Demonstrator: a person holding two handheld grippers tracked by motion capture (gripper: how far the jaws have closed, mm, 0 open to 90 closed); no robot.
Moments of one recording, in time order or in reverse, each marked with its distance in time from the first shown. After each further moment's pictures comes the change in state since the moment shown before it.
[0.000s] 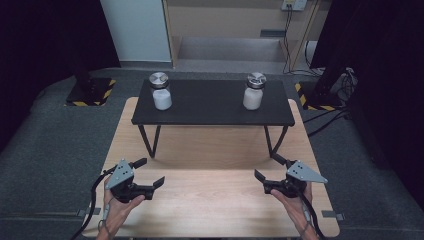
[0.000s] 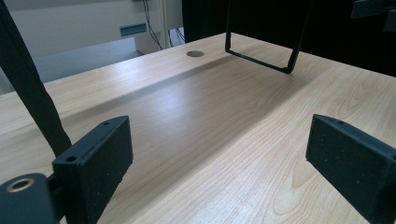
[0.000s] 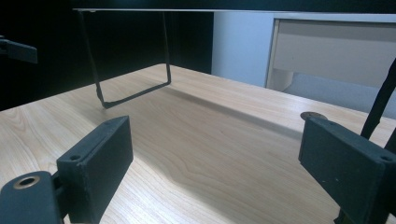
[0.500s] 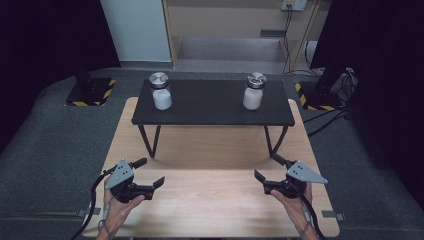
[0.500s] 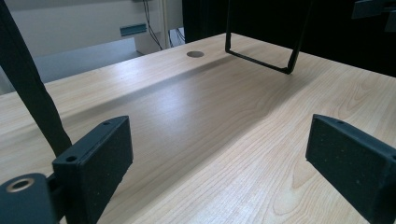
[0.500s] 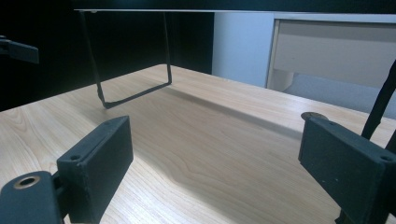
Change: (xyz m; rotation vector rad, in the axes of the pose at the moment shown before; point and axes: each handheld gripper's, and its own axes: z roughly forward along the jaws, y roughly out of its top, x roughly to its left) left arm 0.000 0.000 0.000 -0.002 0.001 -0.001; right arm 0.001 0.000 -0.001 -0.002 0.002 0.000
